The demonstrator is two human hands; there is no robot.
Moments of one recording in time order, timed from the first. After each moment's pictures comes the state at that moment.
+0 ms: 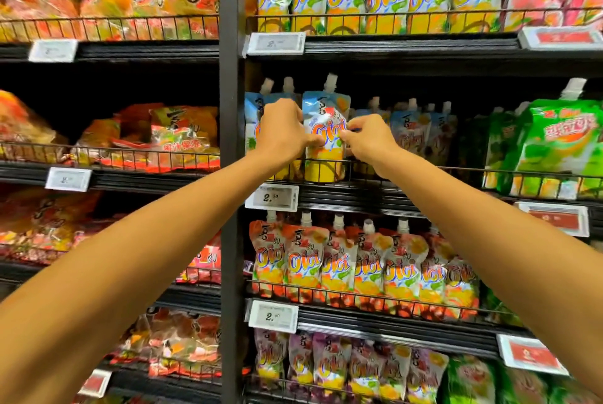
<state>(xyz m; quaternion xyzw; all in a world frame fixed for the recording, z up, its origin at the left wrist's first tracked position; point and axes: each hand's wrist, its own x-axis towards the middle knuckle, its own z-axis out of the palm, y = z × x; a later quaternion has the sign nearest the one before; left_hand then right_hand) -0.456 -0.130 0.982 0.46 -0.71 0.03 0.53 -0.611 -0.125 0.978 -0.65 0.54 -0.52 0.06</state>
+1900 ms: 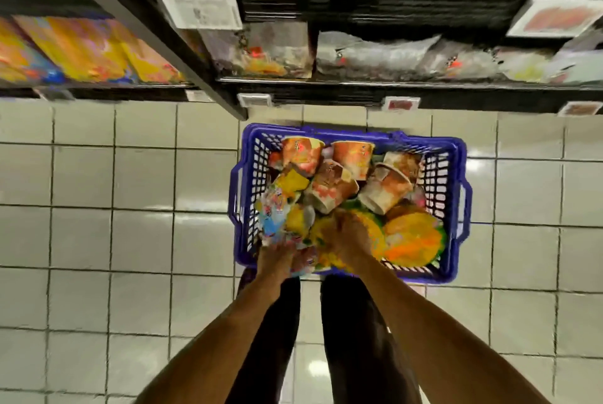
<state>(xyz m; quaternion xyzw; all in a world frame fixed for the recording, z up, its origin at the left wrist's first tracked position) -0.464 0.183 -0.108 0.75 -0.11 -0.65 0.06 -0.608 0.176 -0.131 -0.29 0.79 -0.01 0.54</state>
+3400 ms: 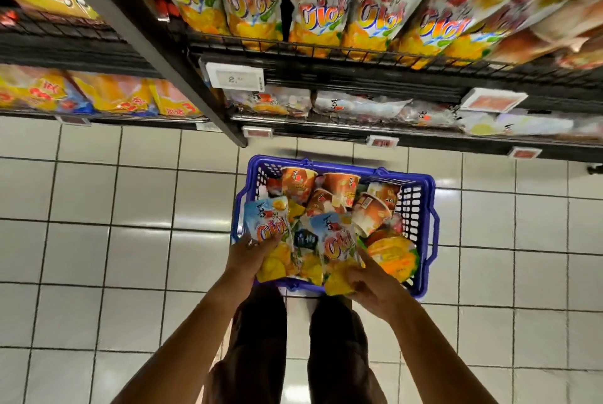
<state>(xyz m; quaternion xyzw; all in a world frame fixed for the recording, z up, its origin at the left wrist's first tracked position) -0.418 0.130 -0.043 0.71 -0.14 -0.66 0.18 -0.648 0.197 -0.030 0.13 0.58 -0.29 0.75</state>
